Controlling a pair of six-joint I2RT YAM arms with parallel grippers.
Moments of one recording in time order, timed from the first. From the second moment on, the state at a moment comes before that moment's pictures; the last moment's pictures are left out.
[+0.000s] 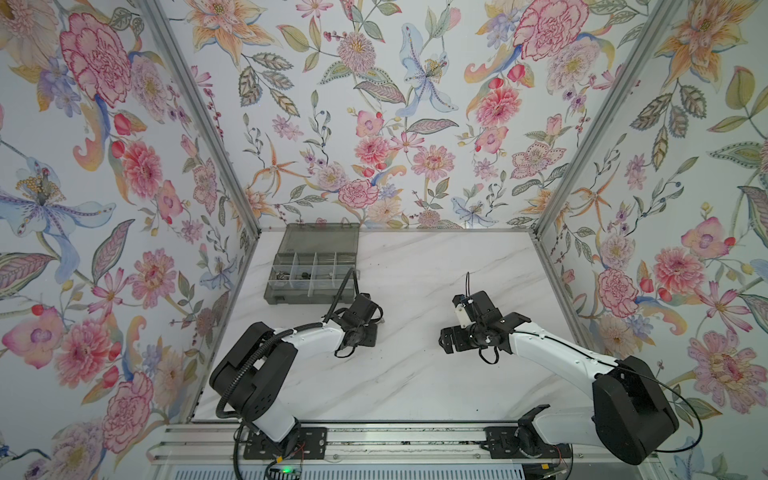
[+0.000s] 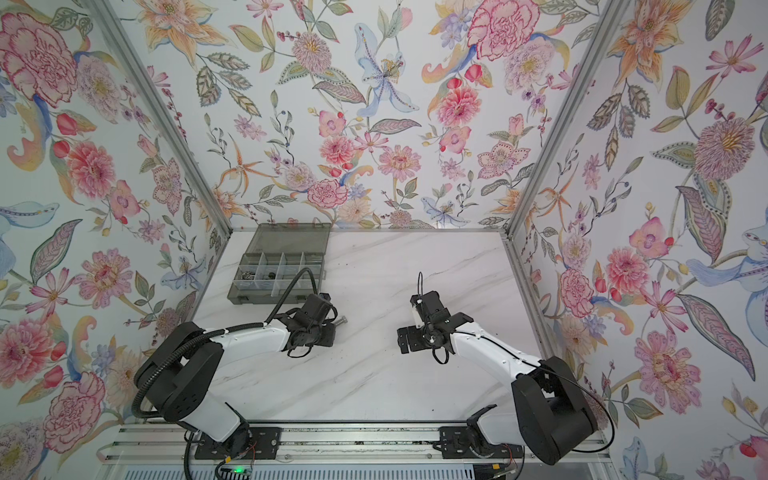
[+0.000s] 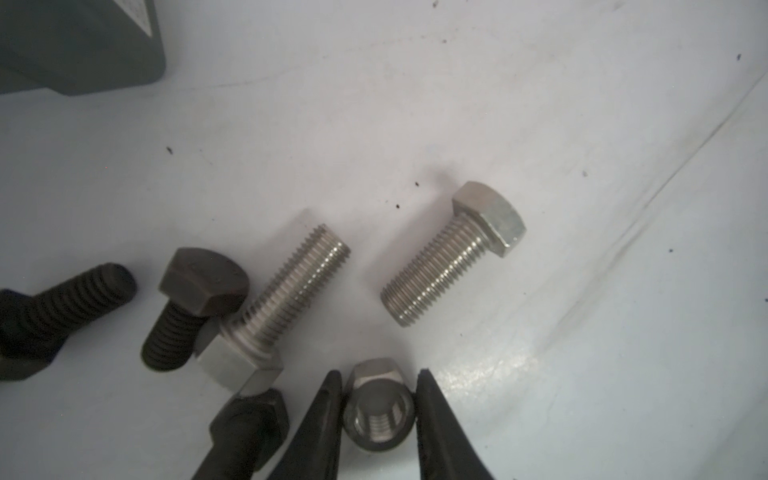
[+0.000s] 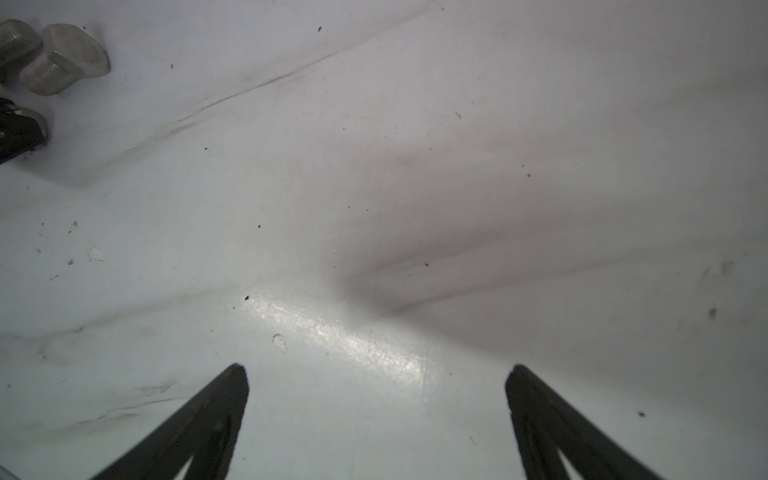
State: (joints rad) left arm -0.65 1.61 0.78 -0.25 -0.09 -0.43; right arm 0.53 1.34 0.74 -0.51 -0.09 0.26
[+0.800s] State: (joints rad) left arm -0.61 1.52 0.90 -0.35 -0.09 -0.35; right arm 0.53 1.34 0.74 -0.51 -0.09 0.26
